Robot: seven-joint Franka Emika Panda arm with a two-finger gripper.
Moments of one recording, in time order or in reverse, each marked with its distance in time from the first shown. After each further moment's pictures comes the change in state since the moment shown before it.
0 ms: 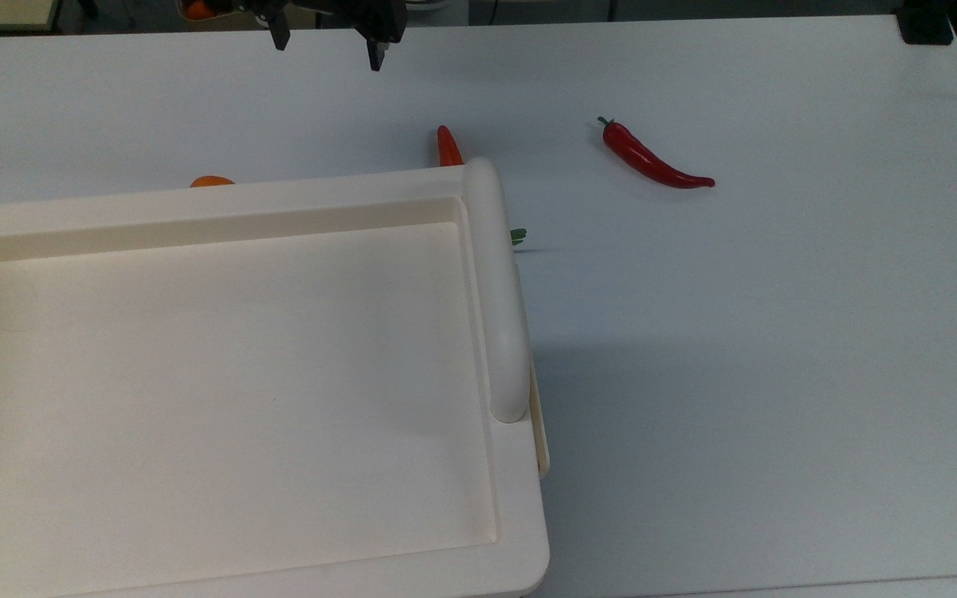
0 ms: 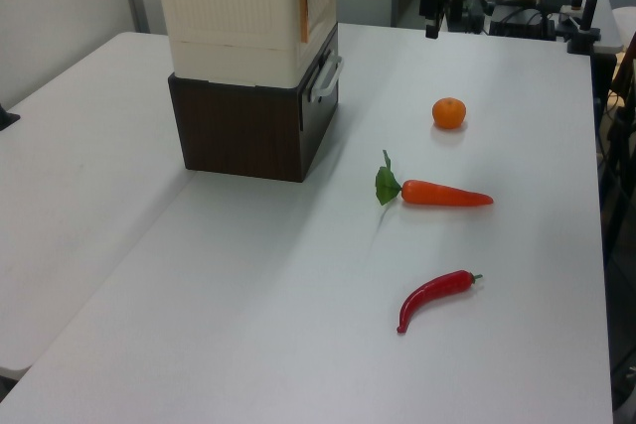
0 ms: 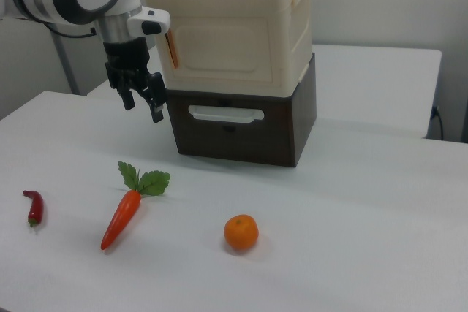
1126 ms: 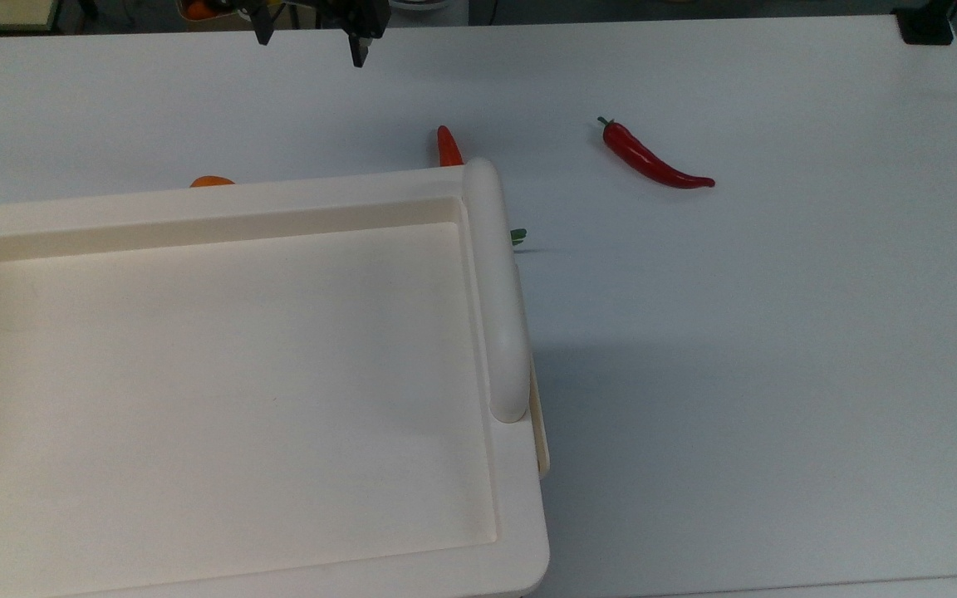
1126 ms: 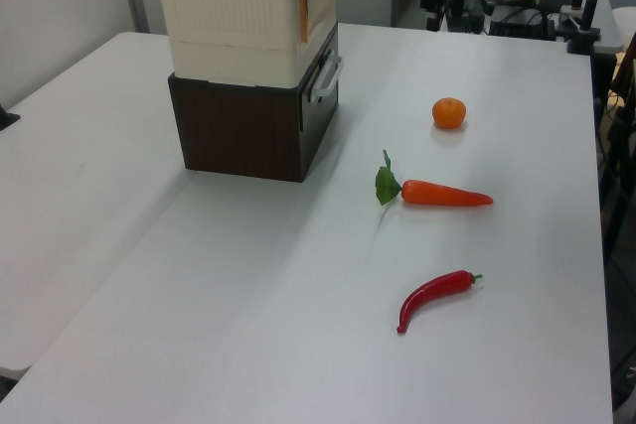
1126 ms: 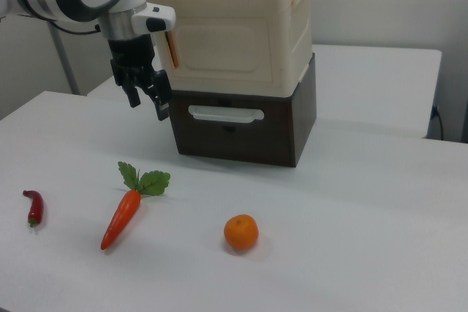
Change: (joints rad) arm -0.021 -0.001 -0.004 0.014 0.000 0.000 -0.001
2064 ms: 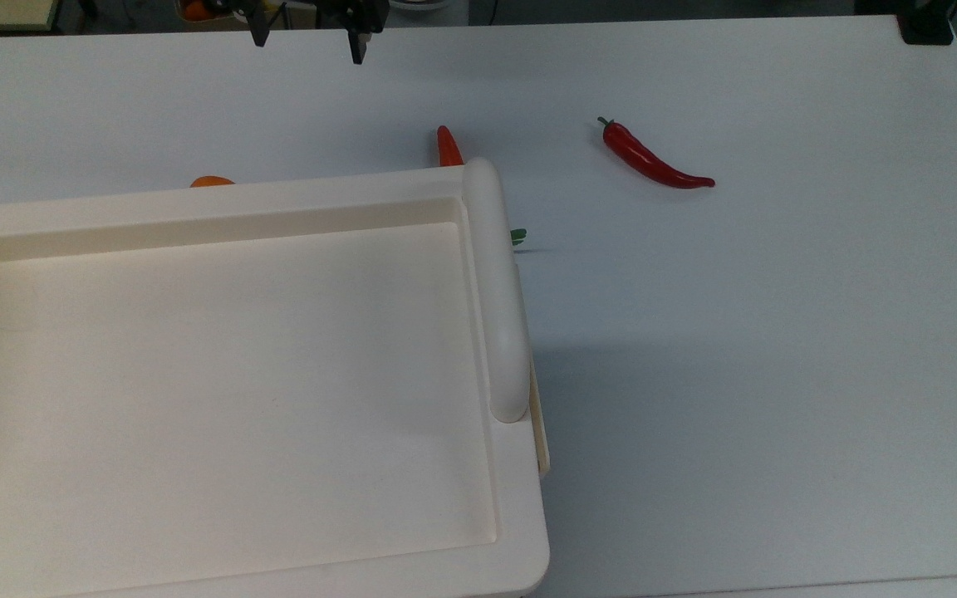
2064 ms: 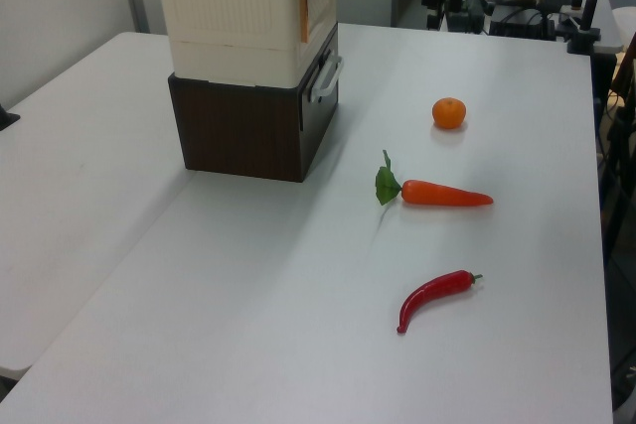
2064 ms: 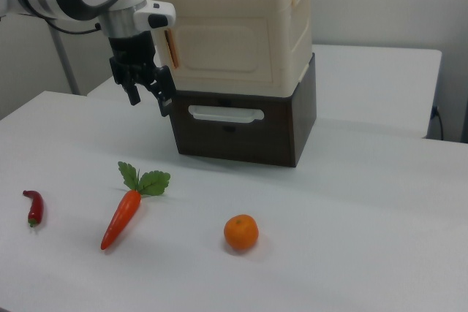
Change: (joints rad) arm 0.003 0.005 -0.002 0.010 0.001 0.015 -0.077
